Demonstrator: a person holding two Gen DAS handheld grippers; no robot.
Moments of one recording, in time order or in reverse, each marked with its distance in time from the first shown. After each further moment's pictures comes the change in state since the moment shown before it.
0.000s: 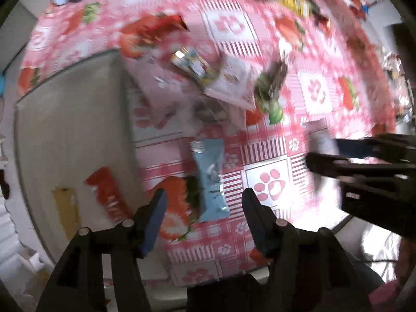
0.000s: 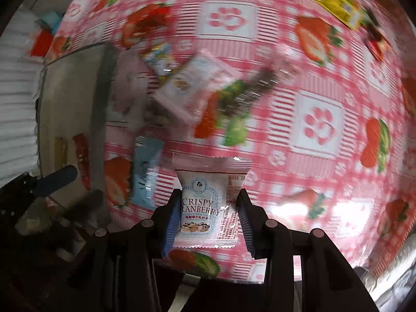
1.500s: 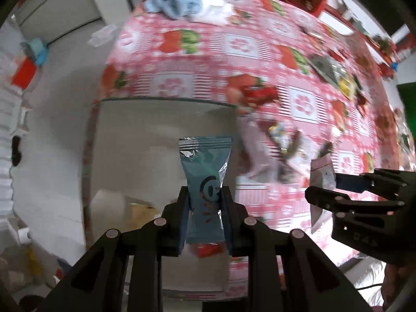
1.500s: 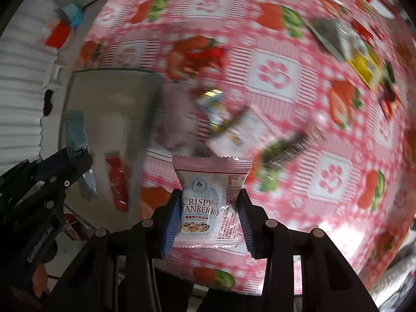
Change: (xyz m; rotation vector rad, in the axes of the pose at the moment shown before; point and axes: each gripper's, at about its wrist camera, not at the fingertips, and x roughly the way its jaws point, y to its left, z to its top) left arm -0.061 0.130 0.002 -0.274 -0.214 0.073; right arm -0.032 0.106 0.061 -0.190 -0.070 0.018
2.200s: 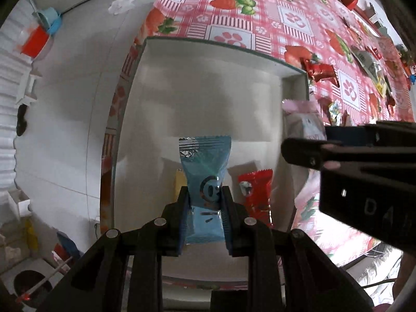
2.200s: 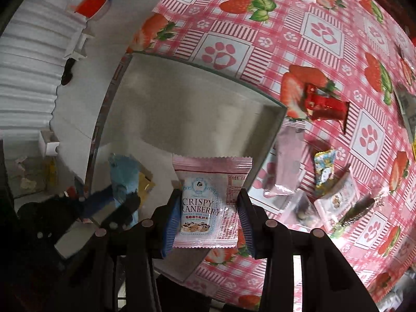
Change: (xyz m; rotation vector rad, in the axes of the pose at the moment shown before) left arm 0.034 0.064 -0.033 -0.083 0.123 0.030; right arm 0.042 0.108 0.043 -0.159 0.047 0.035
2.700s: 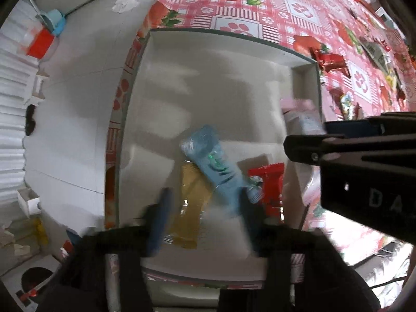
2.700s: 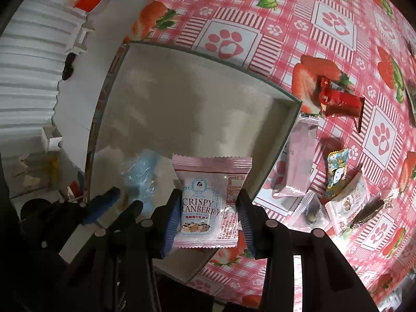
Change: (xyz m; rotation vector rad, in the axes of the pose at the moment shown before) left arm 0.006 -0.009 -0.004 0.007 0.011 0.086; right arm 0.022 0.003 0.008 -0.007 0.053 0.027
